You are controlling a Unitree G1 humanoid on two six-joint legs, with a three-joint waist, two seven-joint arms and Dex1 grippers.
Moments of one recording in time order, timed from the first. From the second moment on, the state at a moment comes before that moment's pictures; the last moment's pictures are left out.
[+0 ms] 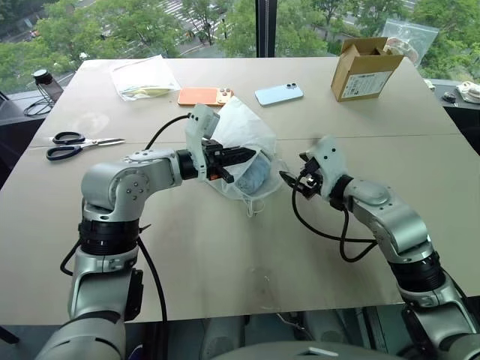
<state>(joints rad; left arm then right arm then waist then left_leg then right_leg) -0.67 0.58 0.07 -0.13 -0.77 1.10 -0.64 -0.47 -0.34 0.22 -0.30 0.21 0.76 0.38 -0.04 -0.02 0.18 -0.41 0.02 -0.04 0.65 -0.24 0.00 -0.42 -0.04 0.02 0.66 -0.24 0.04</state>
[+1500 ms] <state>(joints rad) -0.67 0.52 0.03 -0.14 -0.68 1.02 -0.64 -0.50 -0.07 0.18 -0.03 -0.03 0.56 0.09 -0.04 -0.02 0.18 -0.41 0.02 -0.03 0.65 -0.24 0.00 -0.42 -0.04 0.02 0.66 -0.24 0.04</state>
